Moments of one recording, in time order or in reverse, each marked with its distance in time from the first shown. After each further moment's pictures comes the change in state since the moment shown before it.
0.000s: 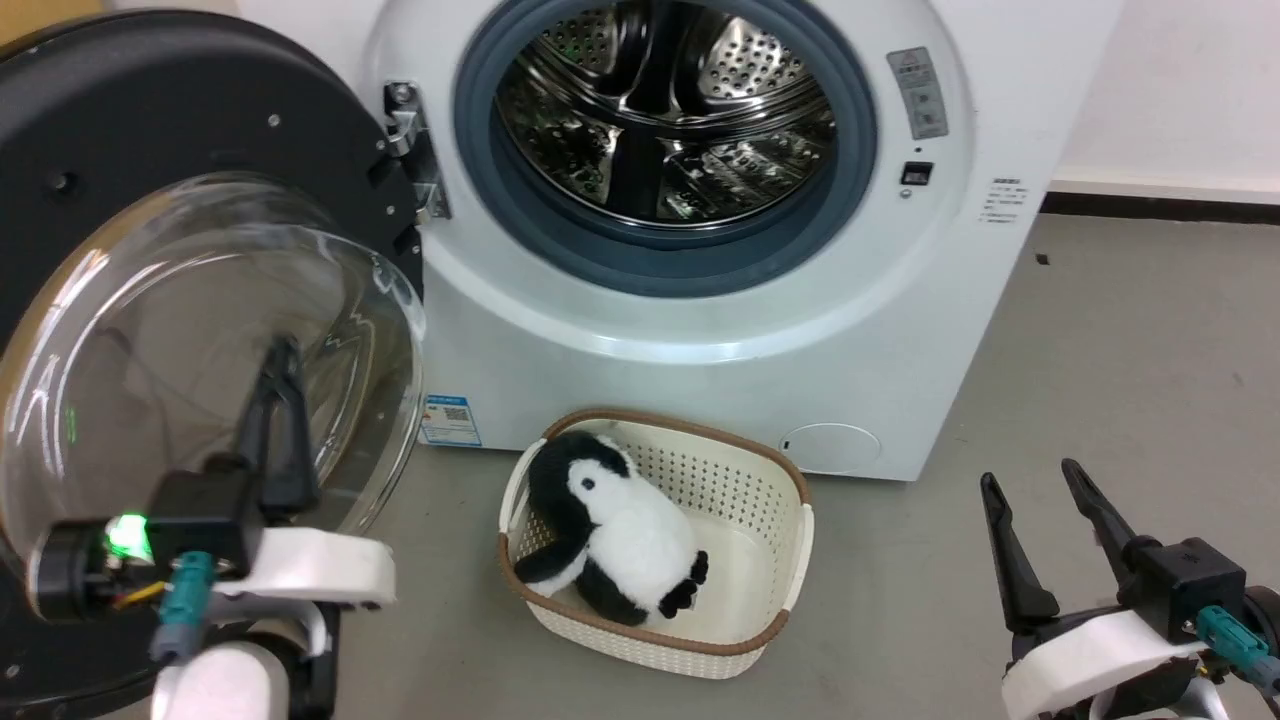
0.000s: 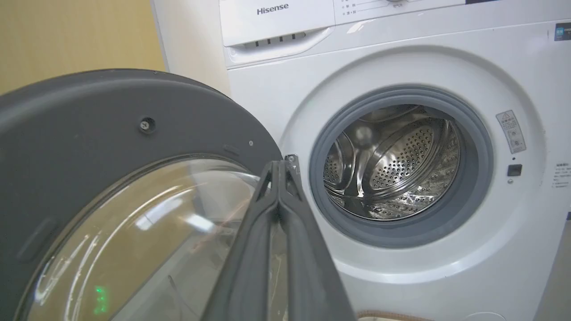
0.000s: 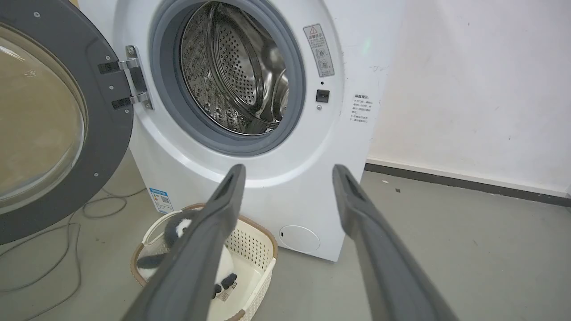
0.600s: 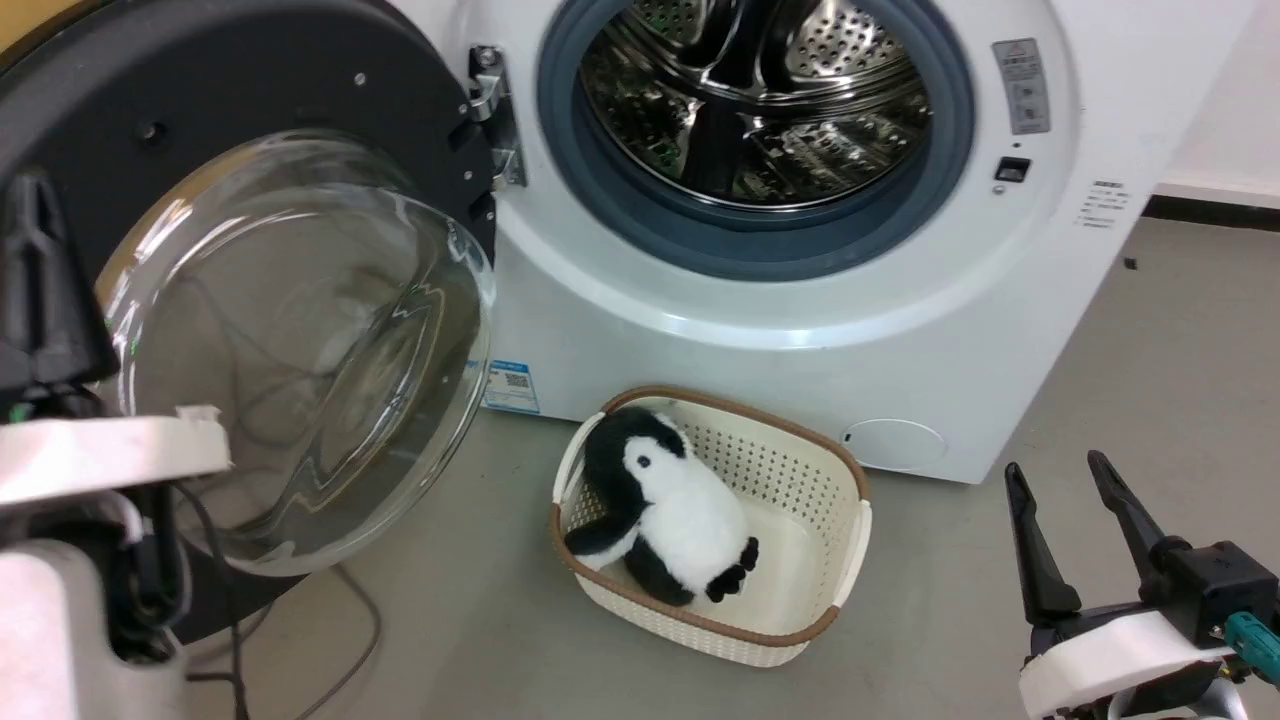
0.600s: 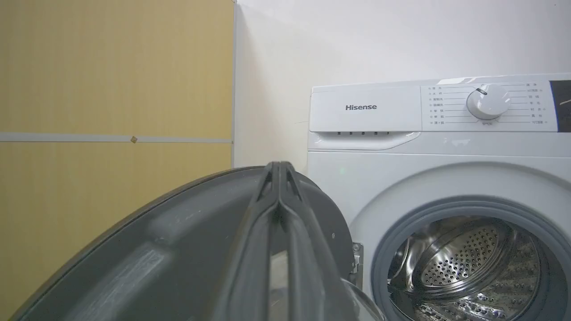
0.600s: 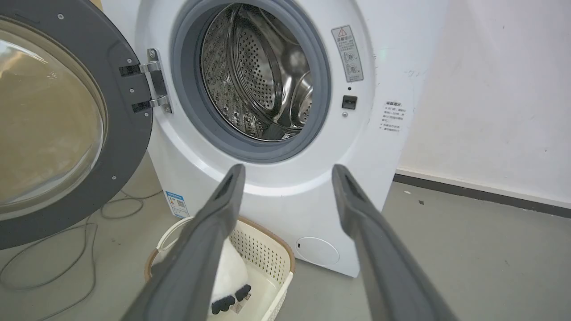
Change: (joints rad) left arm -0.186 0.070 0.181 -0.039 -0.199 -0.056 -0.039; right arm -0.001 0.000 -0.030 -0.004 0.002 0.000 -0.040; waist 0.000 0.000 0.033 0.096
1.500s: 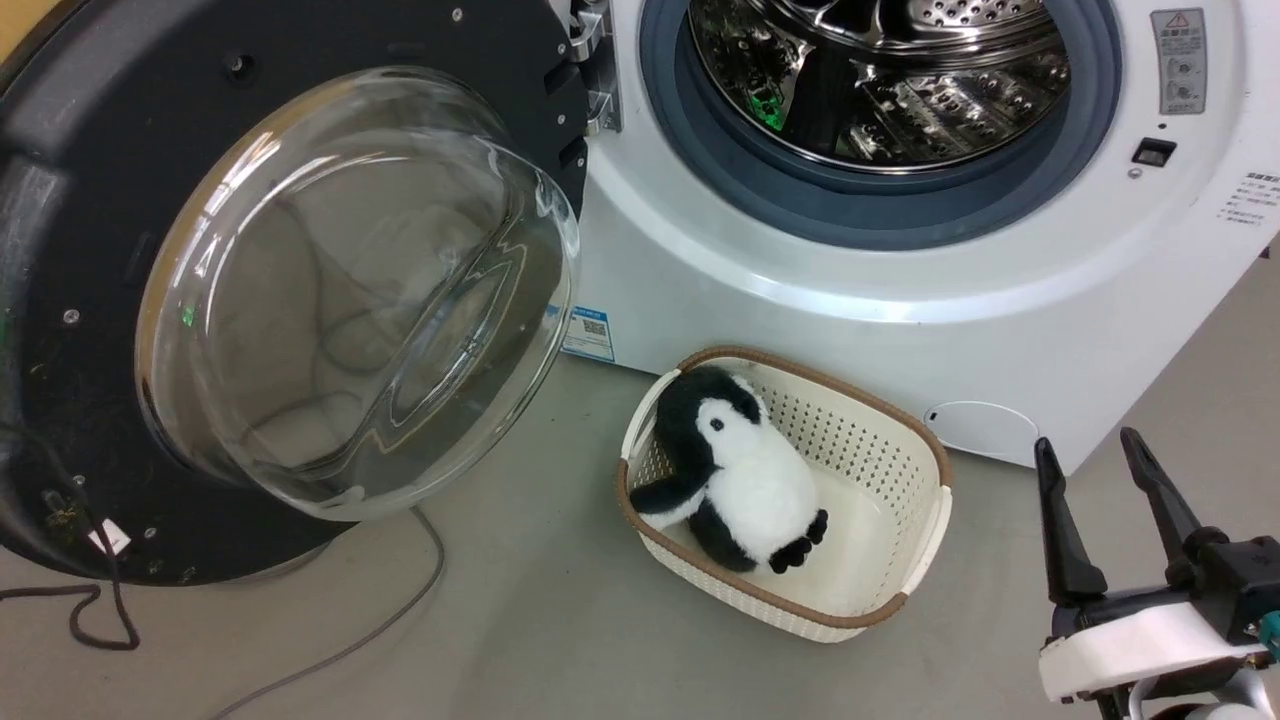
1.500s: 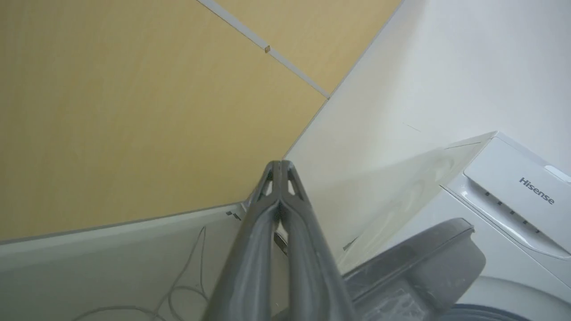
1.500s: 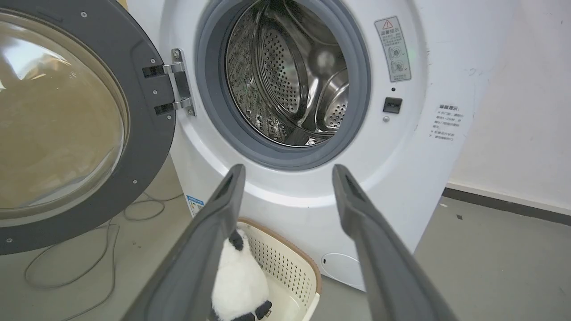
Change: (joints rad) left arm -0.231 0.141 0.309 0.341 -0.544 0.028 0.268; right arm -0.020 0.000 -0.033 -0.002 0.000 0.000 -0.055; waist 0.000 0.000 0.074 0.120
